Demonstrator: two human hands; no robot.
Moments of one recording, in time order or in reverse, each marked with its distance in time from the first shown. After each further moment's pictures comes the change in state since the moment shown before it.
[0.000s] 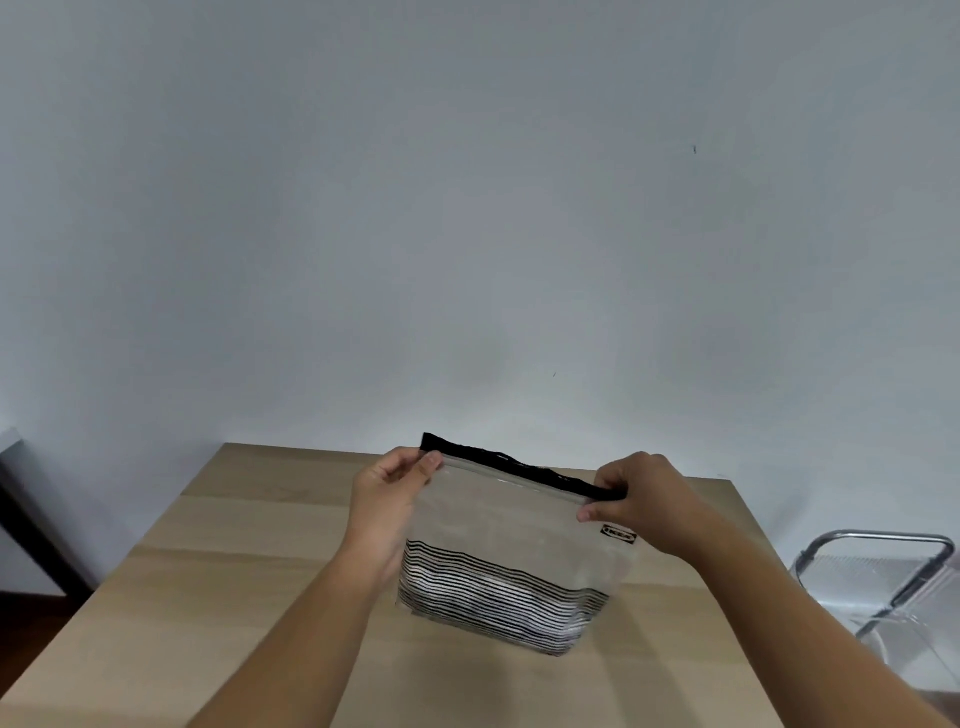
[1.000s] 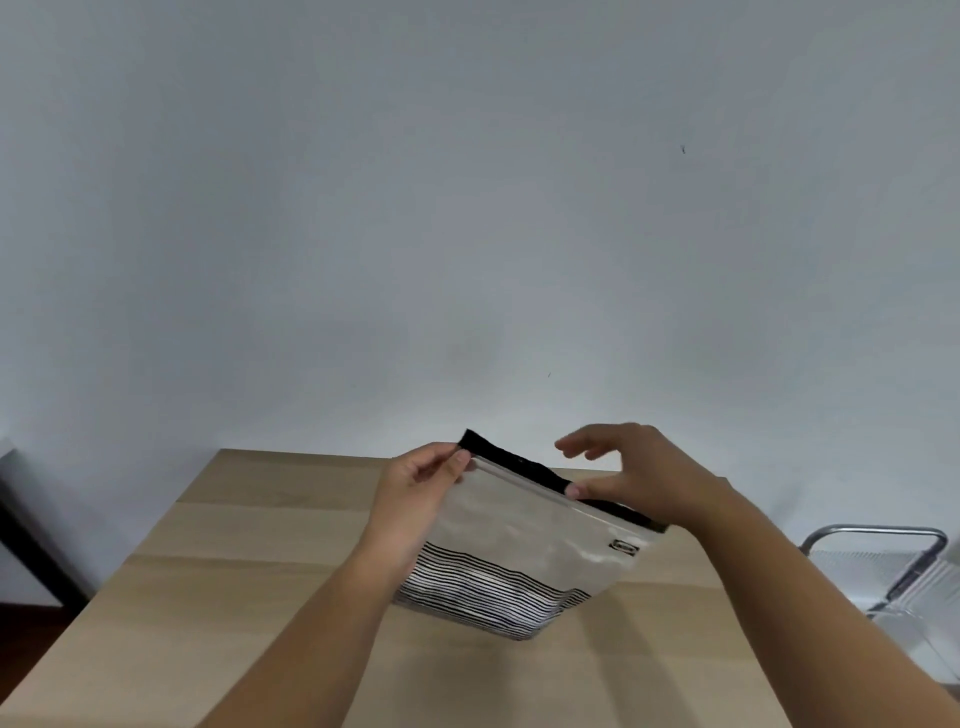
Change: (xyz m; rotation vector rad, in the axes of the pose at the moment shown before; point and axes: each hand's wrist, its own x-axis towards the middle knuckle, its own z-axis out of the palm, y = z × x) left_hand -0.009 0.009 0.016 0.080 -0.176 0.061; right_hand -0.003 -0.030 -0.026 -0.055 -0.037 -0.132
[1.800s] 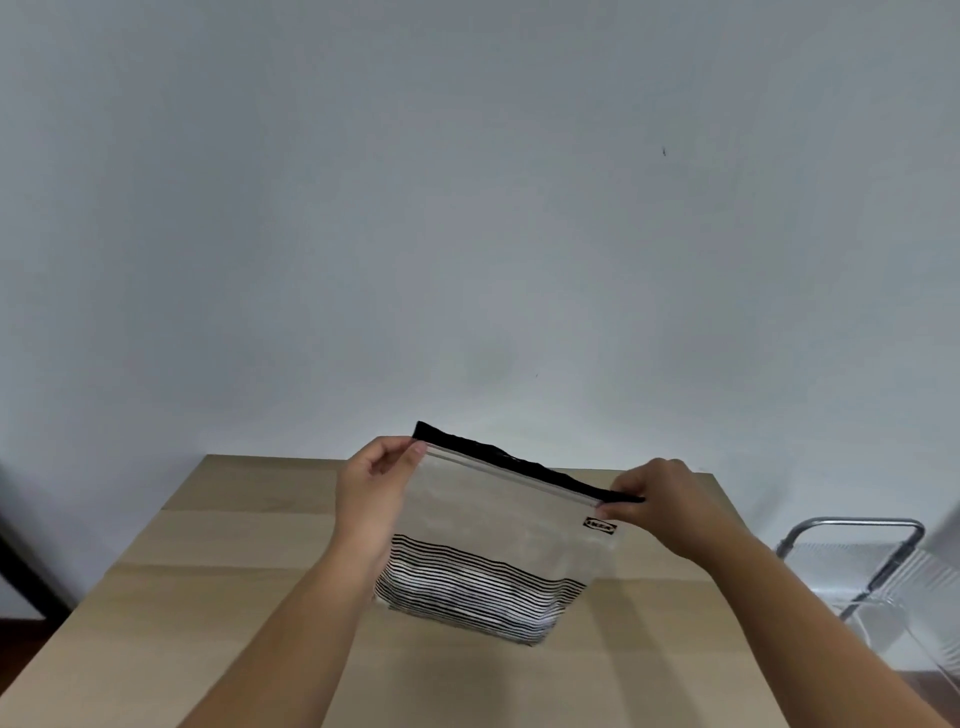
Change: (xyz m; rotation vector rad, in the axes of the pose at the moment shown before) left_hand 0.013 -0.006 -0.013 -0.047 0.217 0.001; right_hand -0.024 0.044 0.011 -0.118 0.119 0.229
